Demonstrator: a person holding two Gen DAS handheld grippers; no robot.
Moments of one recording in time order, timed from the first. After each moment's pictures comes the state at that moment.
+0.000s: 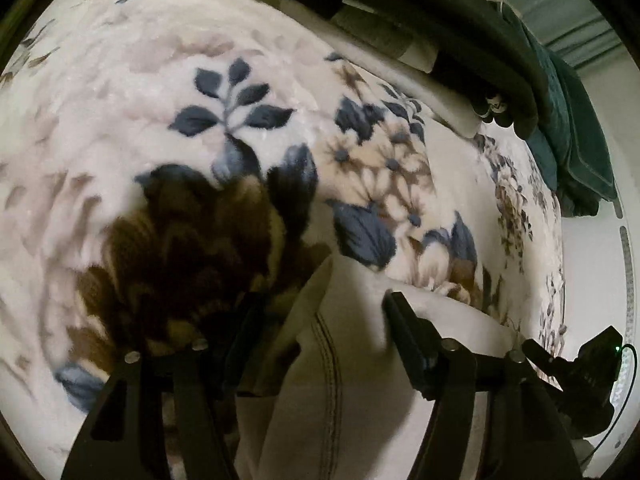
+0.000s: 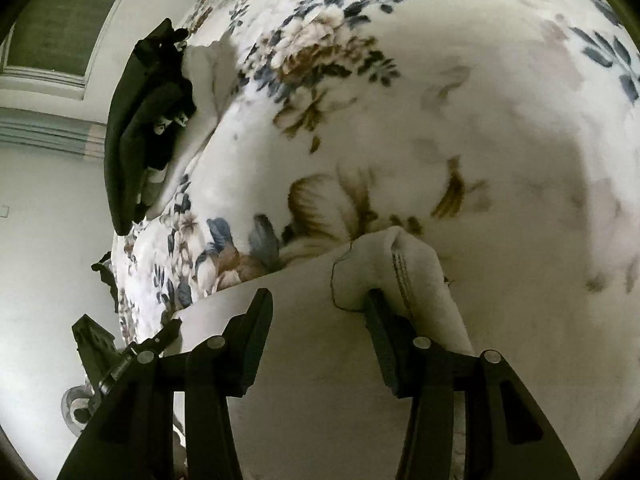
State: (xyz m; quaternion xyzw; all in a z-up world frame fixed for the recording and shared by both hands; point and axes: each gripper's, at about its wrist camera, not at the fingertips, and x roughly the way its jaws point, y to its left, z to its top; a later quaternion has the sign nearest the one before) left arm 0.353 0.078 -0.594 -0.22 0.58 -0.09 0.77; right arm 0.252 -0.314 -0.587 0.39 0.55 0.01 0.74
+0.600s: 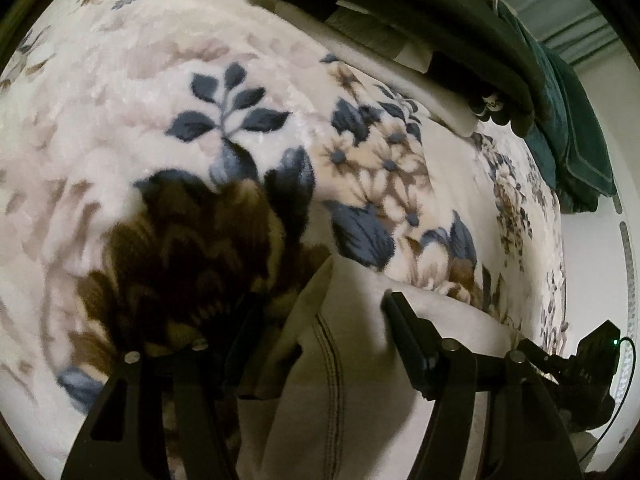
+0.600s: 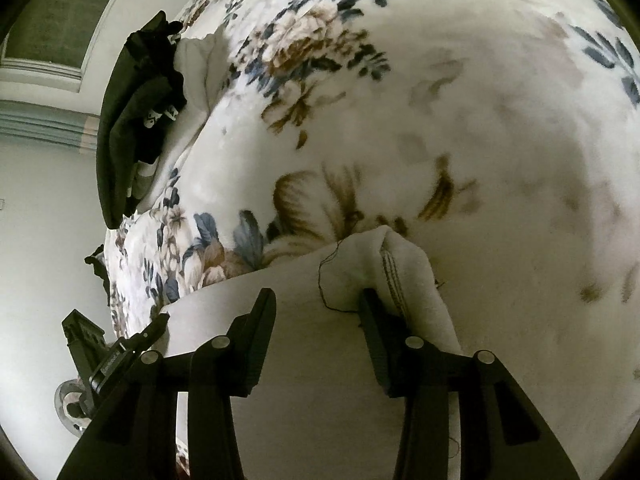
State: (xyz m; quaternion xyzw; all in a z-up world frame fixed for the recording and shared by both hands) left arm 0.355 0.078 -0.588 -0.21 0.59 -0.09 0.77; right arm 0.255 -0.318 -0.591 0.37 0.57 0.01 0.73
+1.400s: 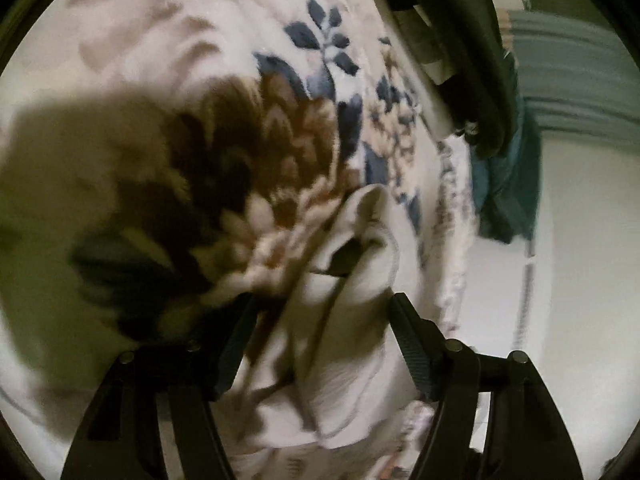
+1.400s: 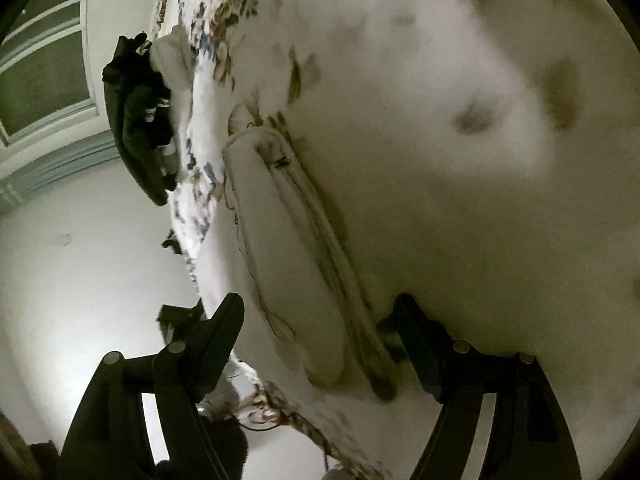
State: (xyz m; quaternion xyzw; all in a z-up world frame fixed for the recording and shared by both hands) left arm 0.309 0.146 -0.621 -0.44 0.60 -0.19 0.64; right arm 0.183 -0.375 -0.646 0.54 0.59 0.12 0.58
